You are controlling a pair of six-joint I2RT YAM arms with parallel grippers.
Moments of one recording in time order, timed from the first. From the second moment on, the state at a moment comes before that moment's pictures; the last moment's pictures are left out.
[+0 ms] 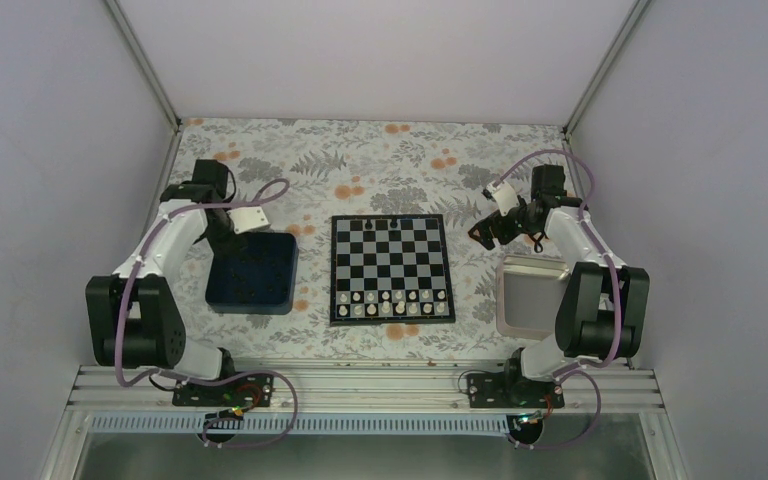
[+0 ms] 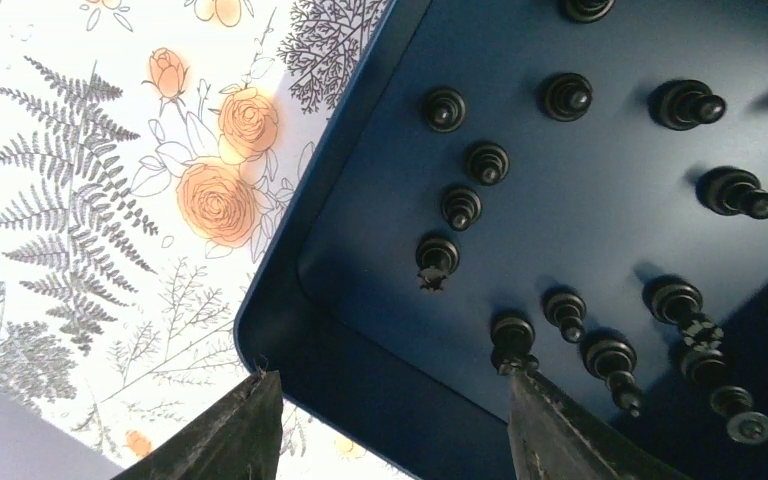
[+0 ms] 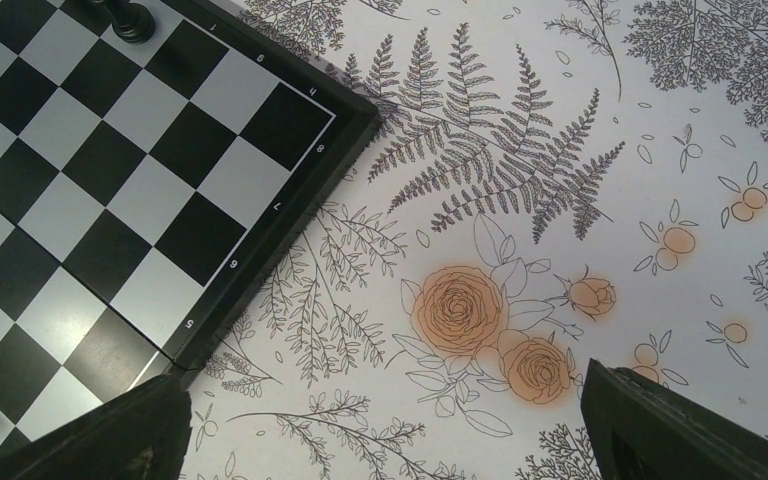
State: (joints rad) left arm -0.01 1.44 1.08 -0.96 -0.03 1.04; right arm -0.09 1.53 1.03 -0.63 -0.48 -0.64
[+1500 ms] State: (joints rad) left arm 0.07 1.72 1.06 -0.86 0.06 1.07; right arm -0.09 1.54 1.03 -0.64 -0.48 -0.64
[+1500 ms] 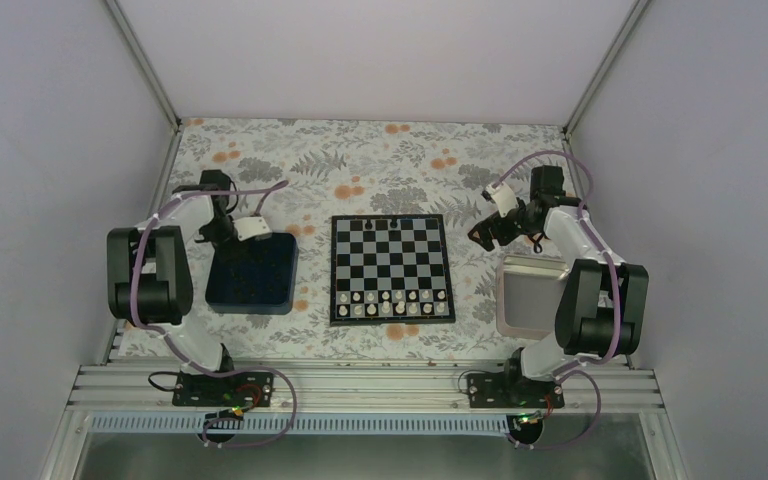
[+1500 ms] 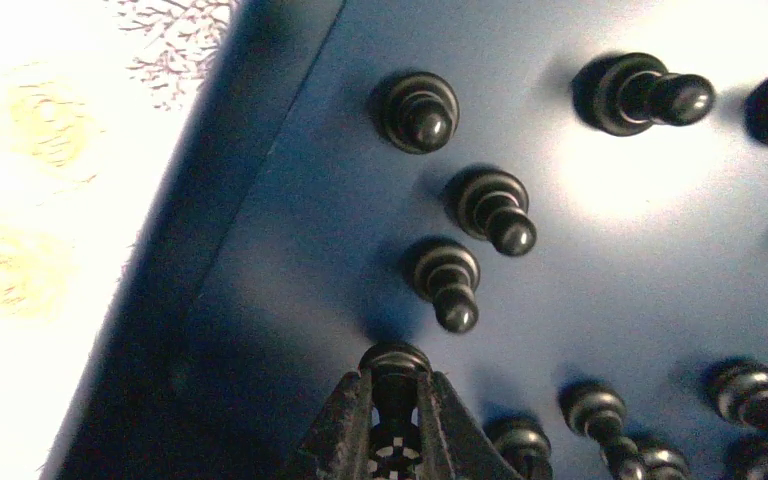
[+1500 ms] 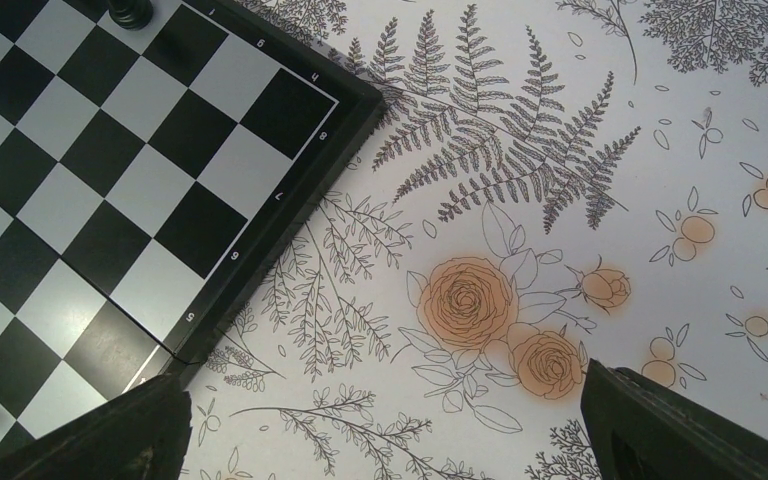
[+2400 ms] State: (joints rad) left arm -0.44 1.94 1.76 -1.12 0.06 0.96; right arm -0.09 1.54 1.03 -0.65 -0.49 -0.64
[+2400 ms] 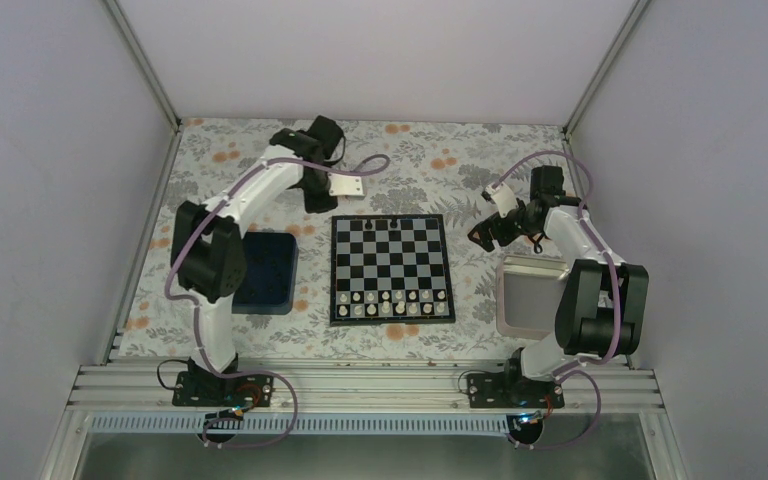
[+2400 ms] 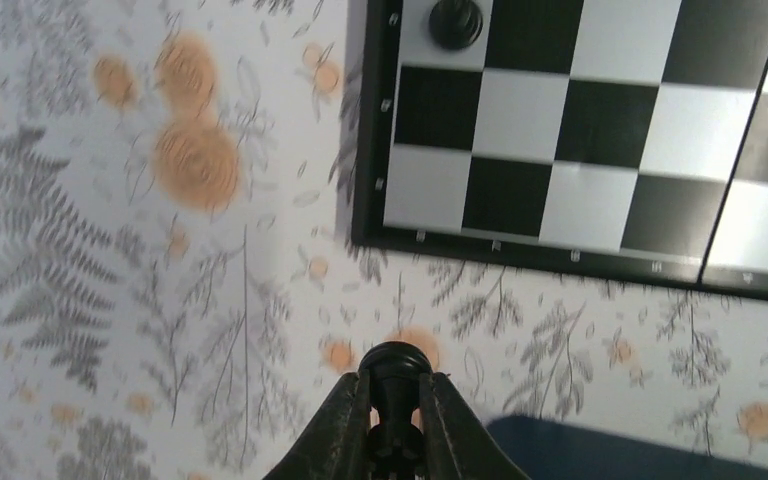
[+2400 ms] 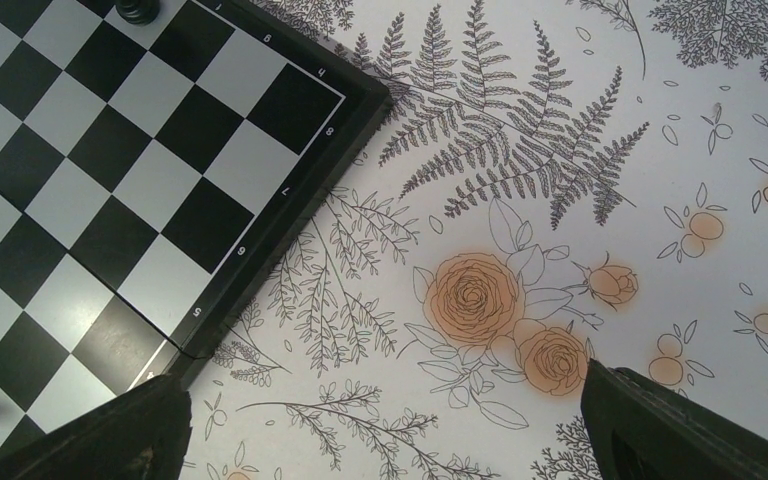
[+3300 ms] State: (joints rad) left arm -0.54 2.13 1.74 -1.00 0.04 0.93; right arm -0.09 1.55 1.03 -0.65 -0.49 -0.64
